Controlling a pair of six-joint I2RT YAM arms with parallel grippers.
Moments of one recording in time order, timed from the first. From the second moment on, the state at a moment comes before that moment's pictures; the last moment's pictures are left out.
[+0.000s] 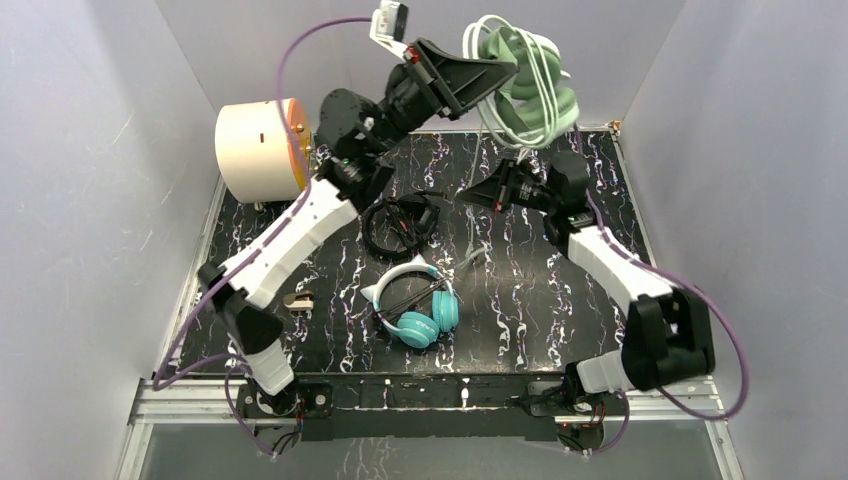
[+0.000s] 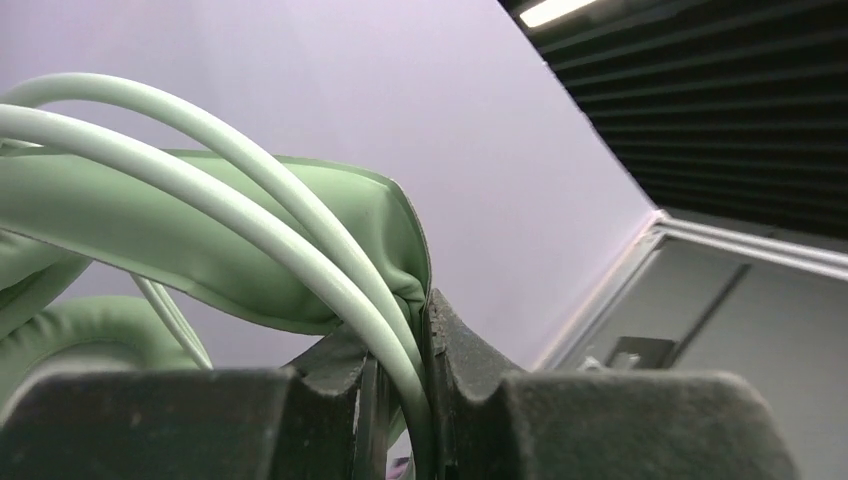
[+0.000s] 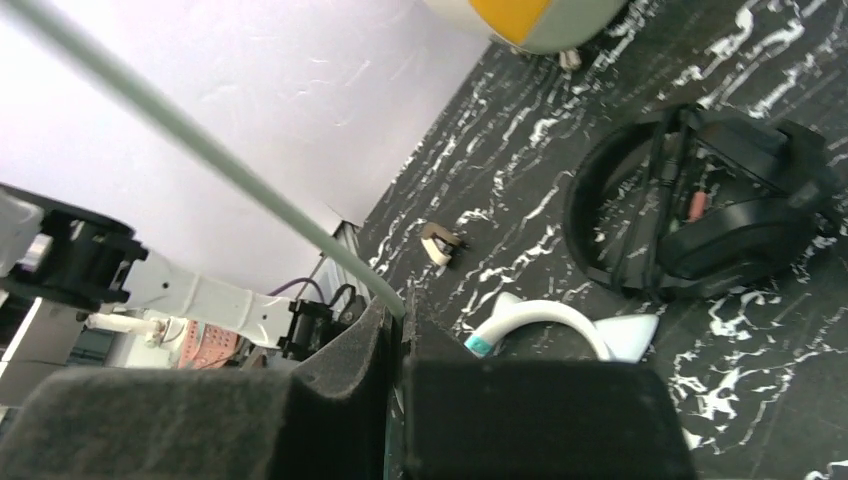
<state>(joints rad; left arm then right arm) -0.78 1.76 1.95 0.57 0.41 -1.29 0.29 1.44 0.96 0.37 -0.94 0.79</state>
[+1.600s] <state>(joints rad) -0.80 1.27 1.81 -0.69 0.11 -0.61 0.36 0.99 1.36 -0.69 -0.34 0.05</state>
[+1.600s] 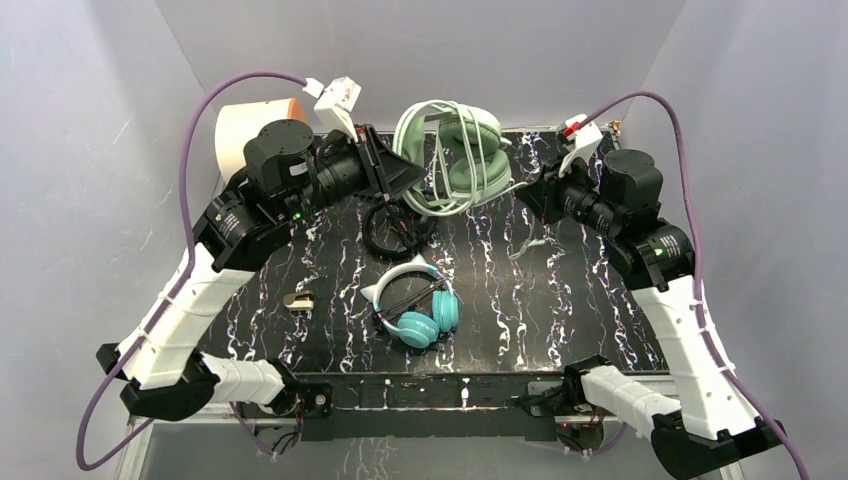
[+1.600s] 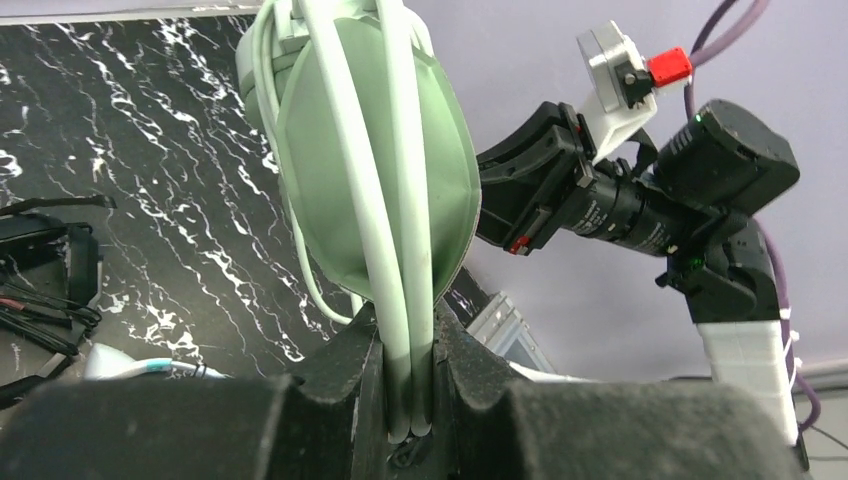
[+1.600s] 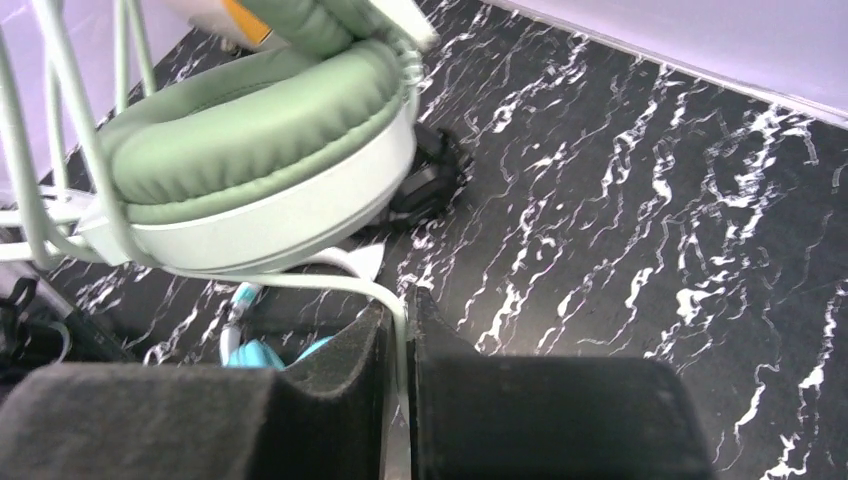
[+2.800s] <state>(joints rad) -0.79 1.40 2.02 -0.95 -0.06 -0.57 0.36 0.92 0.97 -0.07 -0.04 -0.24</state>
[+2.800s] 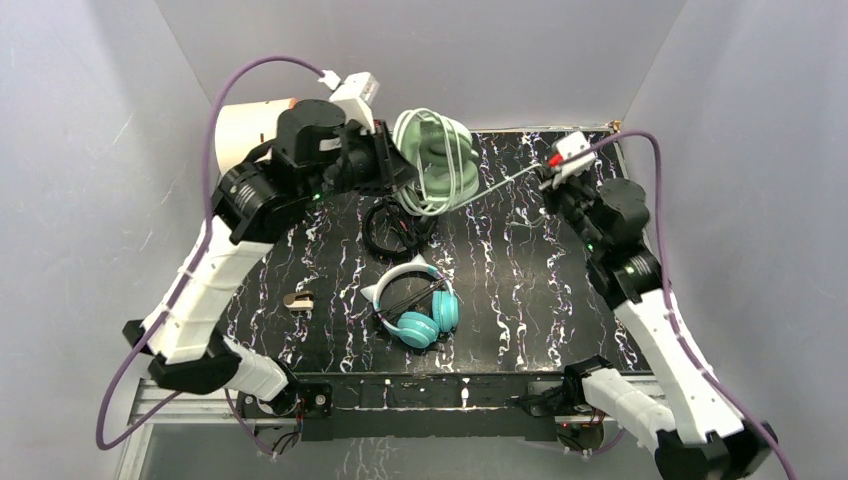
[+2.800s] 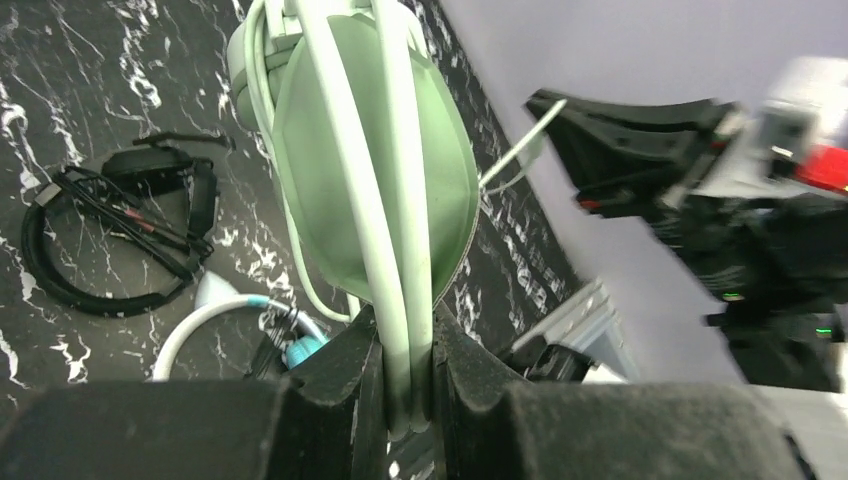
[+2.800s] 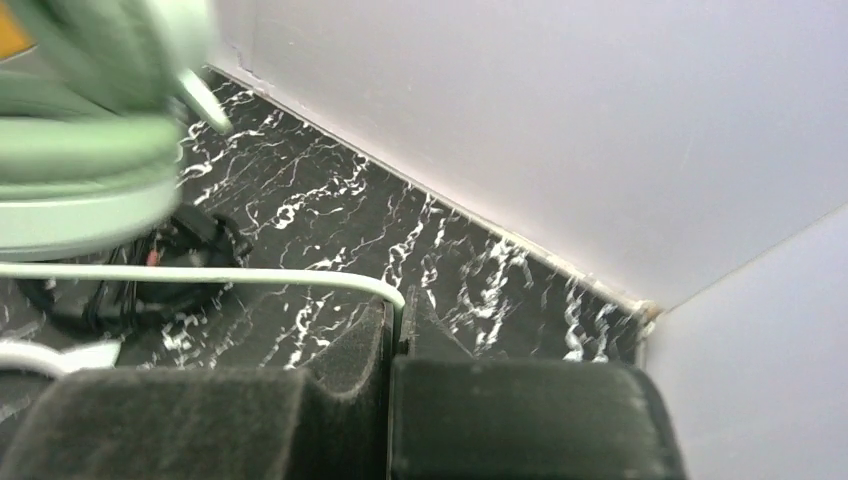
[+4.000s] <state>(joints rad) -0.77 1.41 1.75 -0.83 0.93 -0.40 0.35 0.99 1.21 -0.45 -0.78 -0.78</state>
